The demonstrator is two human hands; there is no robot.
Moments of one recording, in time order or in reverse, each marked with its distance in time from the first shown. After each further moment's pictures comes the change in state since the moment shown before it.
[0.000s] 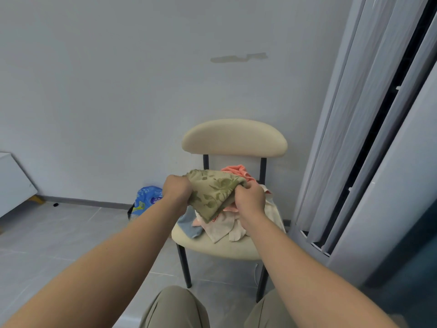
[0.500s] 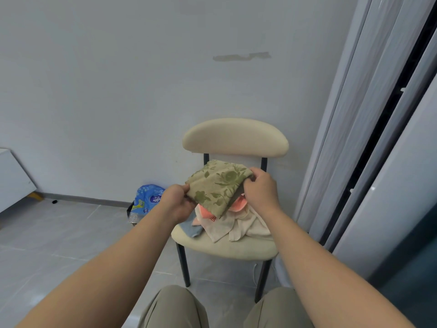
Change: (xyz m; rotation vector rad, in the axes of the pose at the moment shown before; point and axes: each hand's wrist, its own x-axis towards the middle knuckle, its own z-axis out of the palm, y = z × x) left_hand -0.011 -0.020 -0.011 -0.781 -0.367 -0.310; right_hand 0.017 -0.019 -0.028 -0.339 -0.122 -0.409
